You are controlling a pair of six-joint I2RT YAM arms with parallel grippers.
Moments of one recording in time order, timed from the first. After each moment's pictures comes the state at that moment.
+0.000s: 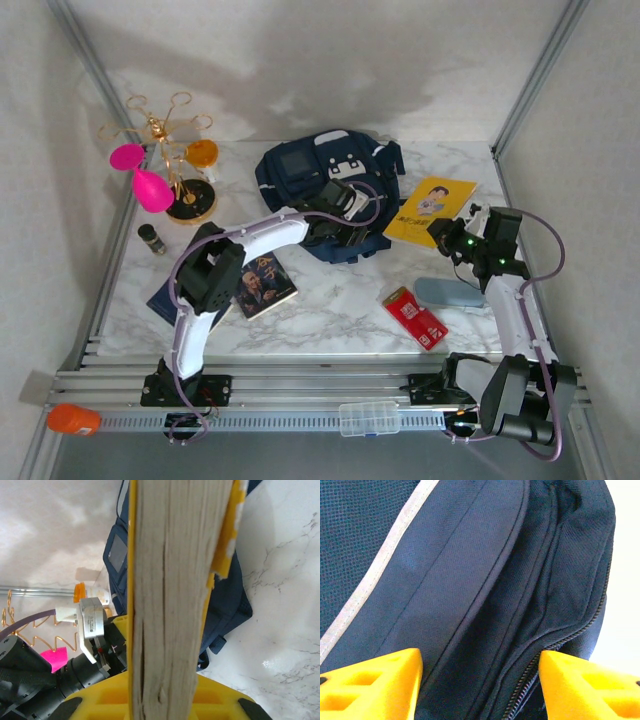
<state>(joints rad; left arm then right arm) -0.71 2.13 1.65 -0.40 0.05 -0.09 -0.15 1.08 0.72 -0.28 -0.71 0.79</state>
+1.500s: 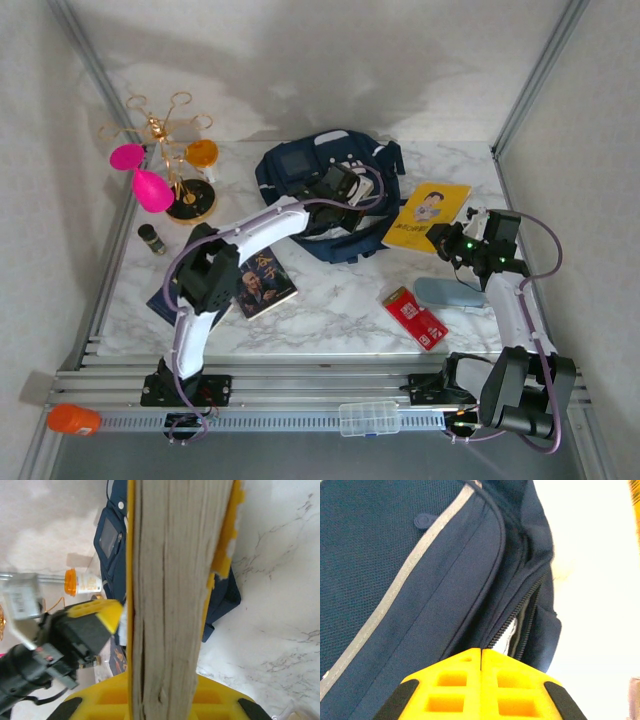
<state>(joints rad) -0.71 2.08 1.77 -0.50 0.07 -0.14 -0.17 1.12 0.72 -0.33 -0.76 0.71</state>
